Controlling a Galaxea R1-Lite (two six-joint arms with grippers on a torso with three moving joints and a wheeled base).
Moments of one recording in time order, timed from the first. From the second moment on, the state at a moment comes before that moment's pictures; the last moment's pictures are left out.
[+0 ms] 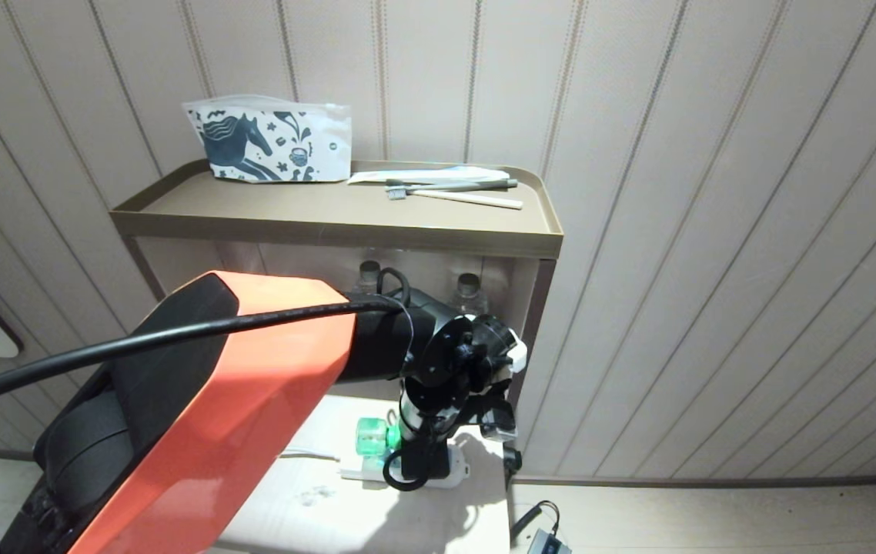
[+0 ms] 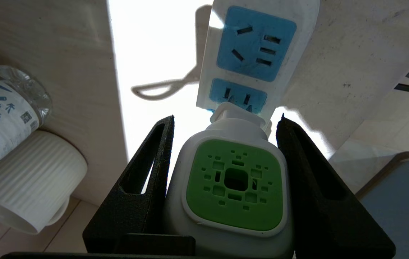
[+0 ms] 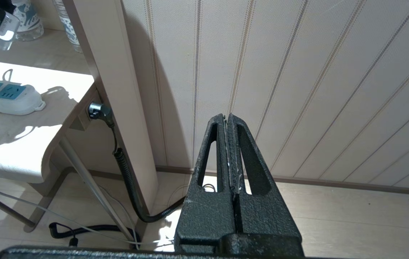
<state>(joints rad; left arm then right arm) -0.88 2.39 -1.93 0.85 0.34 0.72 0.00 0.00 -0.02 0.07 0.01 -0.02</state>
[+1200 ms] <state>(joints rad) -0.88 2.44 -1.93 0.84 0.41 0.64 0.00 0.00 -0.02 0.07 0.01 -0.02</state>
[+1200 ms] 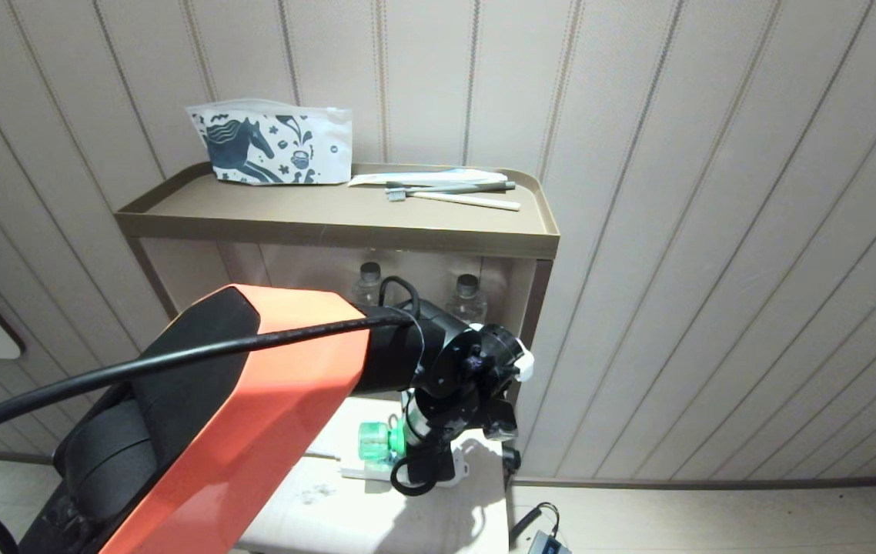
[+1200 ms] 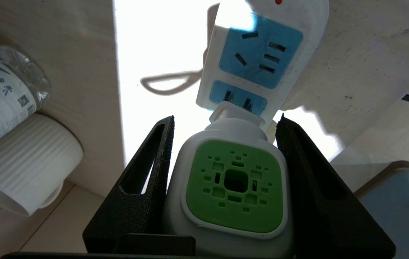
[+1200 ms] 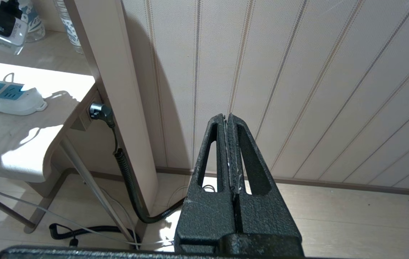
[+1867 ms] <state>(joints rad) -0.88 2.45 -1.93 0.87 0.45 0.57 0.00 0.00 -0.02 0.07 0.01 -0.02</state>
